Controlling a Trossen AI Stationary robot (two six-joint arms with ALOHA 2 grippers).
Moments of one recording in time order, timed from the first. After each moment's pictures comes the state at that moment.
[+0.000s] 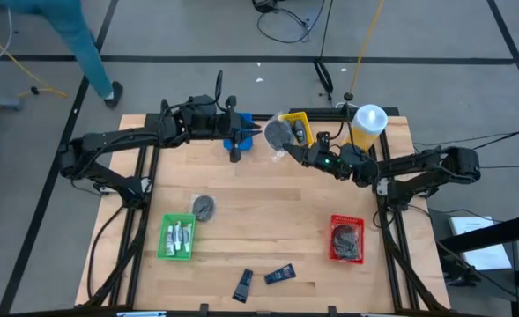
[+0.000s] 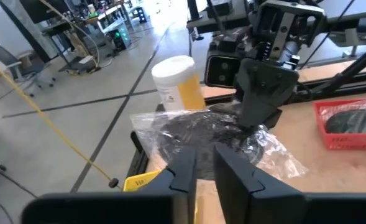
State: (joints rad) left arm 0.35 1.39 1.19 -0.04 0.17 0.33; right arm -0.18 1.32 0.52 0.95 0.17 1.24
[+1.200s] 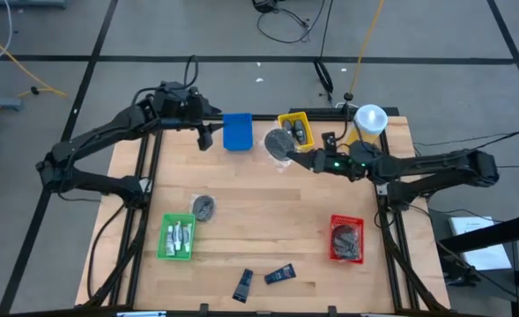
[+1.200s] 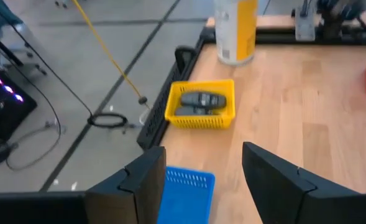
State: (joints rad) left arm 0.54 1.17 1.19 -0.51 0.11 0.29; right arm -0.07 1.09 0.70 0.43 0.13 1.09
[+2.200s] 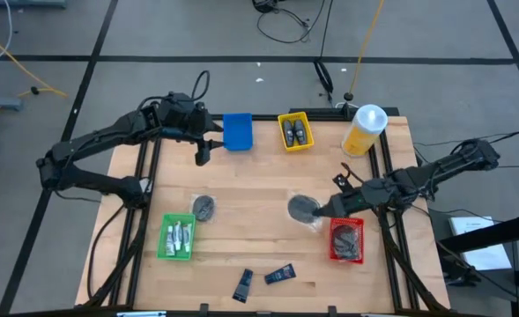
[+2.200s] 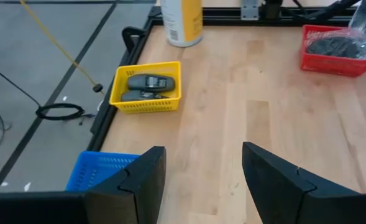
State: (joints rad) left arm 0.44 1.16 1.19 -0.62 0.18 0.24; right arm 0.37 0.88 0.70 -0.21 0.13 1.51
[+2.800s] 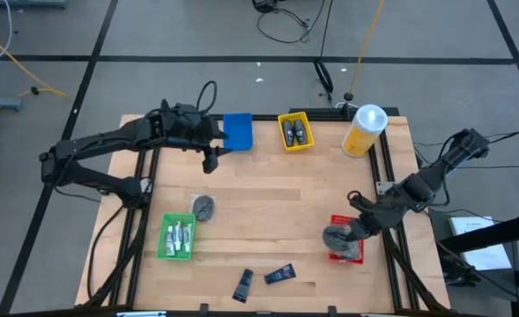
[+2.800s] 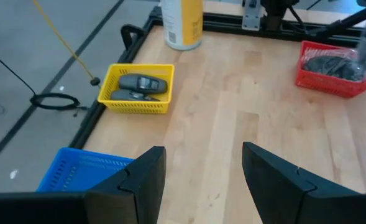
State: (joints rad) left arm 0.30 1.19 1.19 -0.58 0.05 0.06; right arm 0.64 0.79 0.70 -0.64 -0.01 1.73
